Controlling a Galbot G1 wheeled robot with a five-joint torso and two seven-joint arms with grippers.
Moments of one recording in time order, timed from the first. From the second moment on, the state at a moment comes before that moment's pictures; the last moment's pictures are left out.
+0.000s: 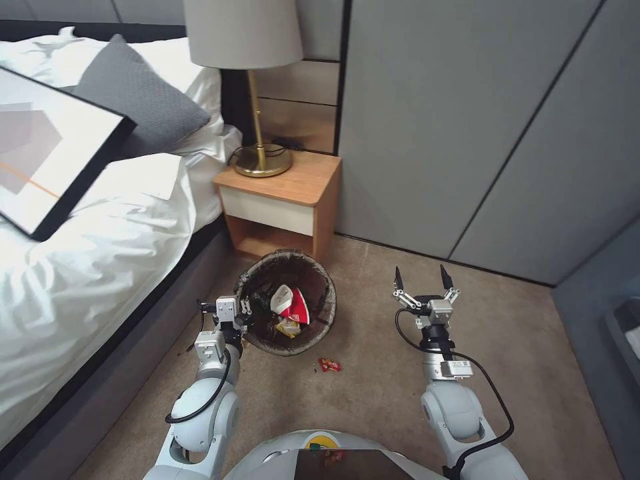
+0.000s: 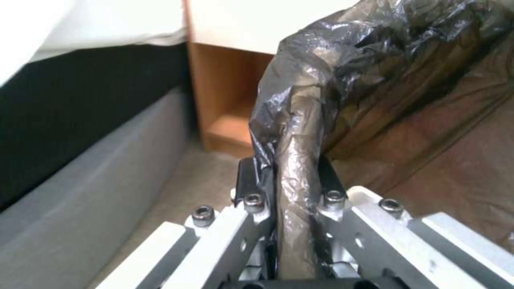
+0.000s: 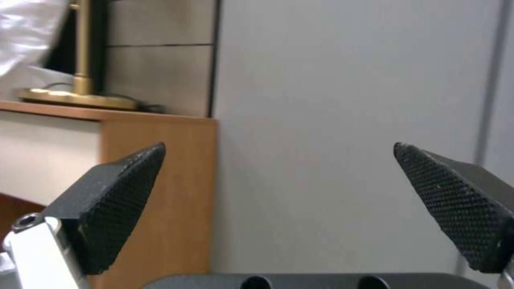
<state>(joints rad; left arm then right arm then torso) 1.59 -1.47 -0.42 -2.19 -0.12 0.31 -0.20 -1.50 1.32 0.49 1.85 0.06 0.53 0.16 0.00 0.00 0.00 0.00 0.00</state>
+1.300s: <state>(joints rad) 1.58 -1.47 -0.43 -2.20 -0.12 0.28 -0.19 -1.37 0.95 0.21 1.55 0.20 0.16 -0.22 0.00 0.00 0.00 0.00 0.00</state>
